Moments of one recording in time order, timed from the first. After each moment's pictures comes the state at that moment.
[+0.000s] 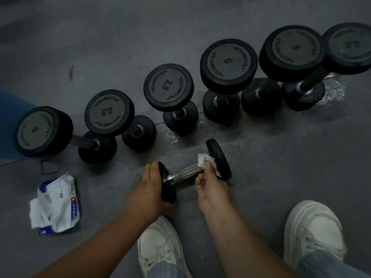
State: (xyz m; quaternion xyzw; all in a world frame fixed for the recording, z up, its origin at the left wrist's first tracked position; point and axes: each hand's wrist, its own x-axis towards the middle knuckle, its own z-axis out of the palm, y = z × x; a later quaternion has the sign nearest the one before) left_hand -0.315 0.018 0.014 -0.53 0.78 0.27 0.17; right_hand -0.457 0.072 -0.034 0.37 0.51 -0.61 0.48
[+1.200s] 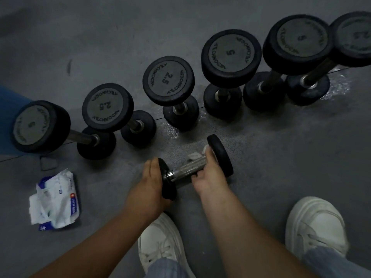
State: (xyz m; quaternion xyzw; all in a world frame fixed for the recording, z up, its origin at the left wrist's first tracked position) left_hand -0.312 0.022 0.006 -0.54 0.79 0.26 0.16; right_hand -0.464 0.041 -0.026 0.36 0.48 -0.60 0.53
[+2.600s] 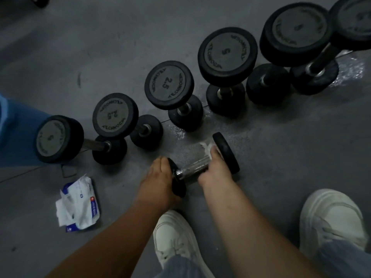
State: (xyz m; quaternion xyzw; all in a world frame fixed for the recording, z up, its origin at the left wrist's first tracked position) left_hand -0.322 0.007 0.012 -0.50 0.82 0.19 0.20; right_hand -0.461 0.031 -0.023 0.41 0.45 -0.61 0.51
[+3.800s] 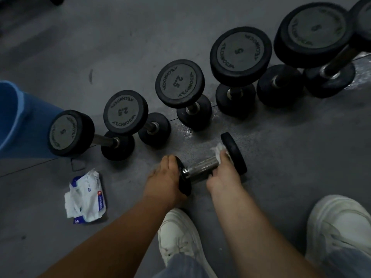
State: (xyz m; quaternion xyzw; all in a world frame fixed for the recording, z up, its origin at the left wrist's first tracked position) left_hand -0.330 0.007 0.022 -0.50 0.81 0.18 0.23; right_hand -0.462 0.040 -0.017 0.38 0.48 -0.60 0.51
